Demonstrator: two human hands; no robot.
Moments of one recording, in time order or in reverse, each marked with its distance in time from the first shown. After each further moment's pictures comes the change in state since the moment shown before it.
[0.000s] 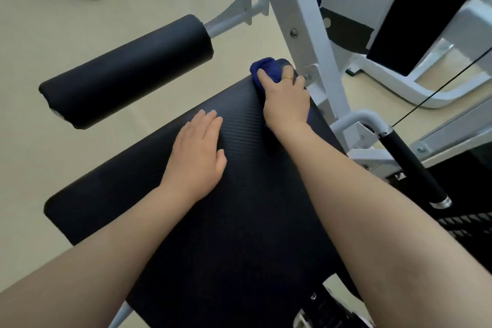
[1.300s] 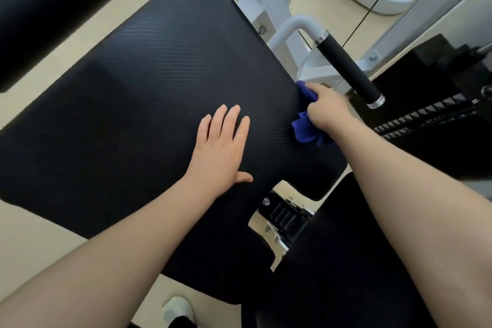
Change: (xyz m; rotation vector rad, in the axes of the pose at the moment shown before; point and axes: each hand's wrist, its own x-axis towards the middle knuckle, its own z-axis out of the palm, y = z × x) left_hand -0.070 0.105 0.082 0.417 -0.289 0.328; right_hand -0.142 0.178 0.000 0.476 -0.390 0.581
